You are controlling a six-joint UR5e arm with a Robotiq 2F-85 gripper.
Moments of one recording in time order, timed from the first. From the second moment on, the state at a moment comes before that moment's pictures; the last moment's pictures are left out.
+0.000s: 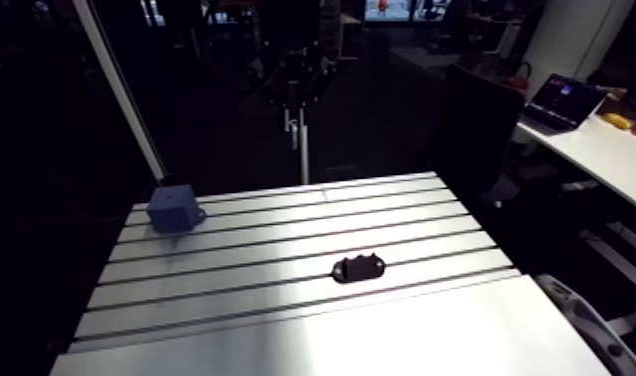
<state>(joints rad) -0.21 -1.33 1.51 -1.73 -1.56 -1.79</state>
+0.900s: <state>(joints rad) 0.06 -1.03 1.10 -1.53 -1.58 -1.75</state>
